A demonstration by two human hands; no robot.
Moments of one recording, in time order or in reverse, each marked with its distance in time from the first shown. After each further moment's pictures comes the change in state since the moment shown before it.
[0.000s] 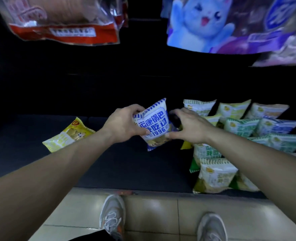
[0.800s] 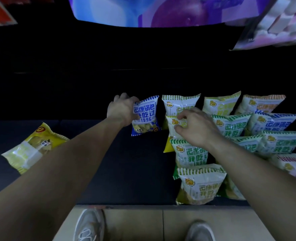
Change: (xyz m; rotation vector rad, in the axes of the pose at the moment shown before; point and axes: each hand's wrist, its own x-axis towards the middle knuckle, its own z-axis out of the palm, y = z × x) left_hand 0.154 -0.007 0.106 0.601 0.068 -0.071; right_hand -0.002 0.103 0.013 0.075 0.154 0.240
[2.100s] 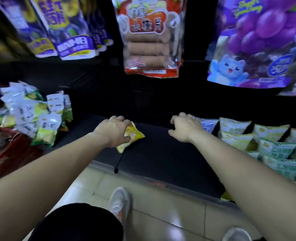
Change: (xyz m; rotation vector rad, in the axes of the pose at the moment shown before) left_hand -0.298 -0.174 -0.203 0.256 -0.098 -0.108; right_hand -0.082 -0.263 -0.026 -0.268 -0.137 -0.345
